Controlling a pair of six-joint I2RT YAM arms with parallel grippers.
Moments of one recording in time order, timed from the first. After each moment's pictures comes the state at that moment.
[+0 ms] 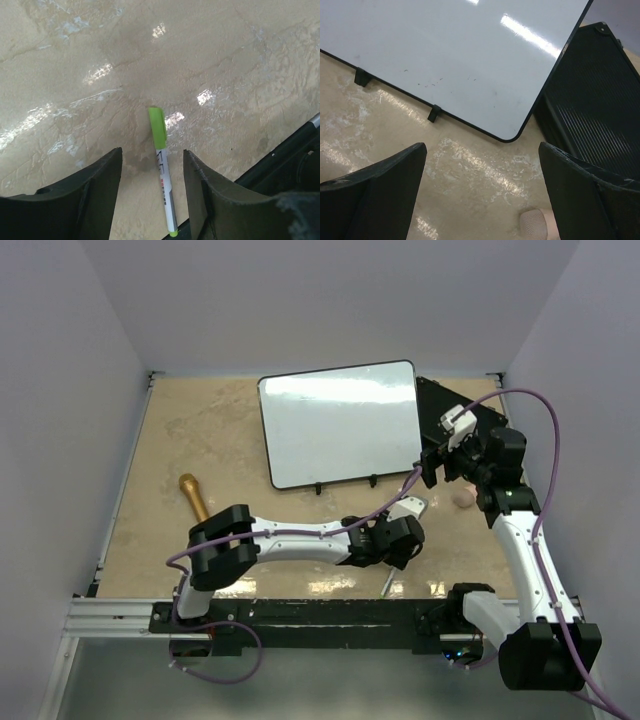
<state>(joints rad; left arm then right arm) -1.33 1.95 1.42 -0.33 -0.35 -0.65 -0.03 0.98 0.84 -0.30 -0.51 -0.35</state>
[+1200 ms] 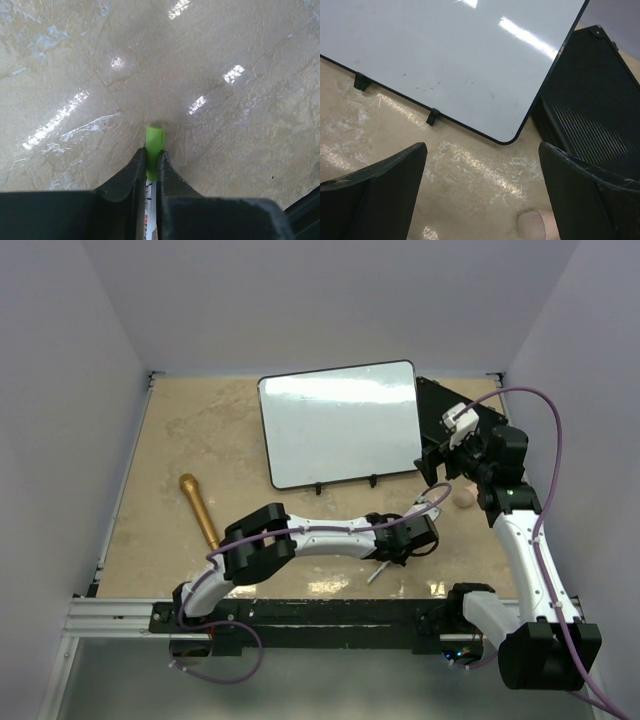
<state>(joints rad) -1.30 2.21 1.66 -0.48 -0.33 -0.52 -0.03 0.98 0.85 -0.30 -0.52 -0.34</state>
